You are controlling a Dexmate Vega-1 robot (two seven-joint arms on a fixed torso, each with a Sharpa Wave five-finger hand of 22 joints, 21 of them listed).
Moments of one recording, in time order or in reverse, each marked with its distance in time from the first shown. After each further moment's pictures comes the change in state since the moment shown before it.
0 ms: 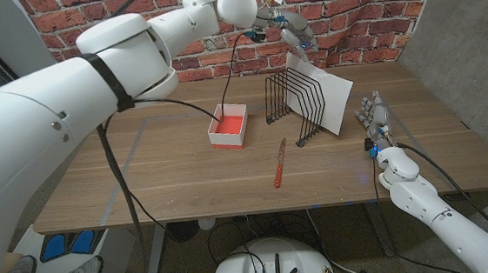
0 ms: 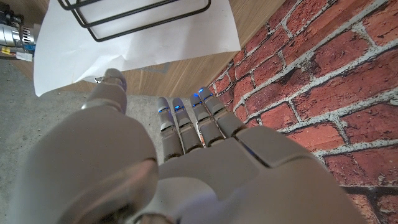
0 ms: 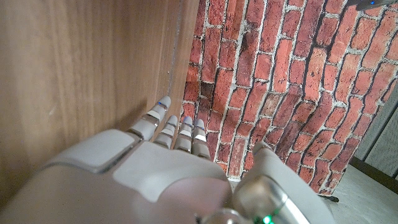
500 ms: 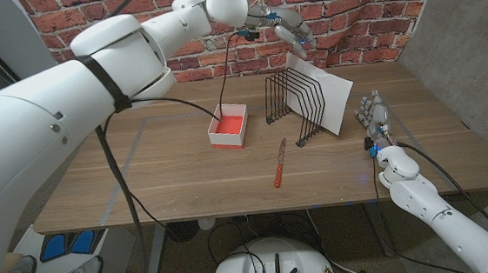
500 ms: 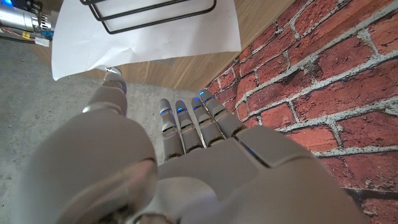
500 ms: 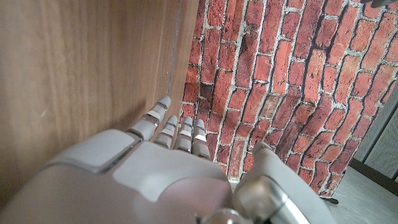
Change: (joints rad) left arm 0.024 0.037 -0.074 0.018 -0.058 -0.080 -0.050; left_hand -0.020 0.020 -0.005 0.003 0.000 -0.017 0.006 0.000 0.000 -0.030 0.012 0.000 0.000 -0.030 0.001 0.000 0.000 -0.029 0.001 0.000 0.000; right arm 0.006 -0.002 -0.001 0.000 -0.001 -0.006 0.003; right_hand 0.000 0.000 0.000 0.000 0.000 0.000 0.000 0.000 0.000 0.000 0.000 0.000 0.000 0.000 0.000 0.000 0.000 0.000 0.000 0.000 0.000
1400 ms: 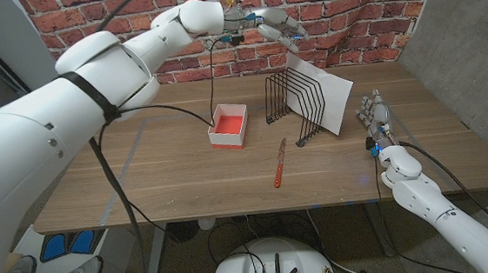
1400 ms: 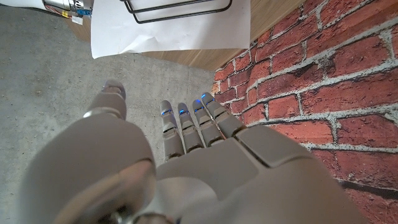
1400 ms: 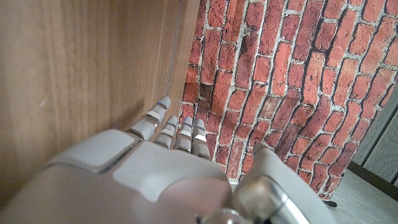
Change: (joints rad) left arm 0.089 0.090 -0.161 -0.014 -0.077 -0.176 -0.070; left_hand -0.071 0.028 -0.018 0.018 0.000 -0.049 -0.009 0.000 0.000 -0.052 0.020 0.002 0.000 -0.047 -0.003 0.000 0.000 -0.042 0.002 0.000 0.000; right arm -0.016 -0.022 0.007 -0.026 0.000 -0.015 -0.002; right_hand 0.000 0.000 0.000 0.000 0.000 0.000 0.000 0.000 0.000 0.000 0.000 0.000 0.000 0.000 0.000 0.000 0.000 -0.004 0.004 0.000 0.000
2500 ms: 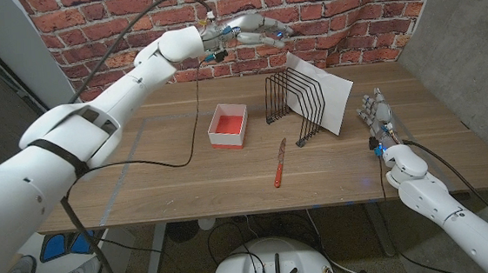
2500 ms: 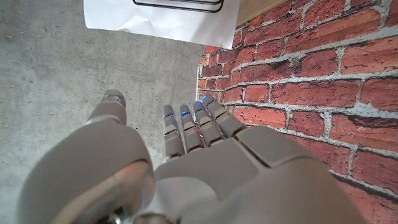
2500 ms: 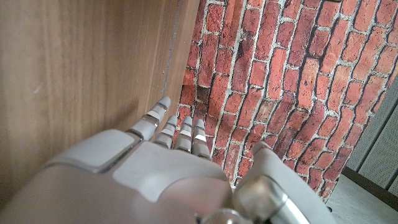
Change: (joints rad) left arm 0.354 0.297 -0.275 -0.624 0.017 0.258 0.110; left_hand -0.072 0.035 -0.003 0.025 0.000 -0.069 -0.002 -0.008 0.000 -0.035 0.014 0.003 -0.005 -0.025 0.003 0.000 0.000 -0.023 0.002 0.000 0.000; right arm -0.021 -0.033 0.010 -0.037 0.004 -0.016 0.020; right_hand 0.000 0.000 0.000 0.000 0.000 0.000 0.000 0.000 0.000 0.000 0.000 0.000 0.000 0.000 0.000 0.000 0.000 -0.004 -0.004 0.000 0.000
